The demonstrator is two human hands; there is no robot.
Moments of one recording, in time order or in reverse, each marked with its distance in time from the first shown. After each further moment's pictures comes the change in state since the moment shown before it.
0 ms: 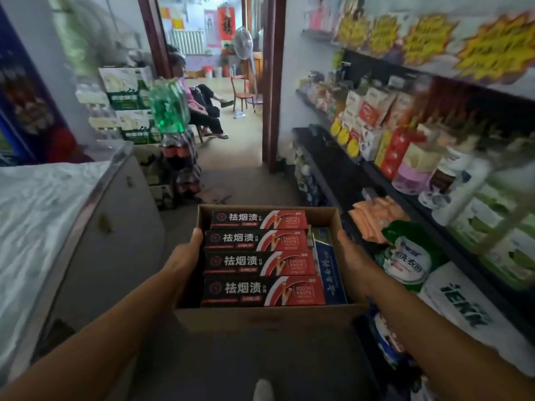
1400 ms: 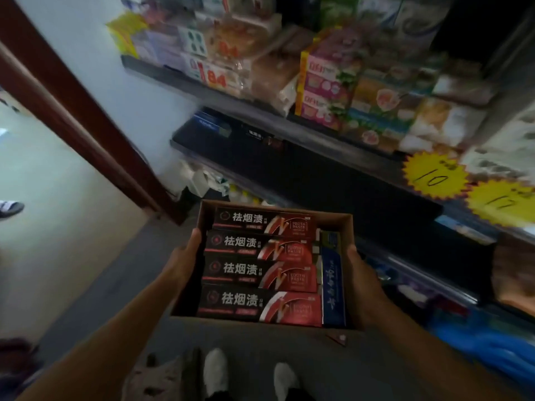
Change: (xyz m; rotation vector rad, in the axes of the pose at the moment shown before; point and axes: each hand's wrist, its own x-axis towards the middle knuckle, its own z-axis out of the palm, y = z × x) left_hand 1.140 0.437 0.425 0.503 -0.703 -0.056; right_hand 0.887 -0.372 0.253 0.704 0.629 0.231
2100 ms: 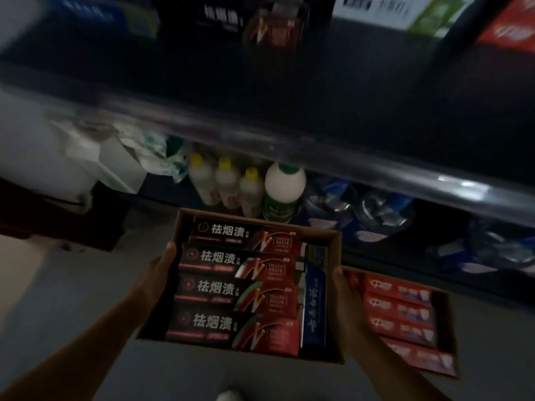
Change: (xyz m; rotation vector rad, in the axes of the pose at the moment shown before) left_hand 0.456 -0.121 0.026 0.105 -0.303 -0.033; right_hand 0.363 0.226 0.163 0.258 0.308 0.074
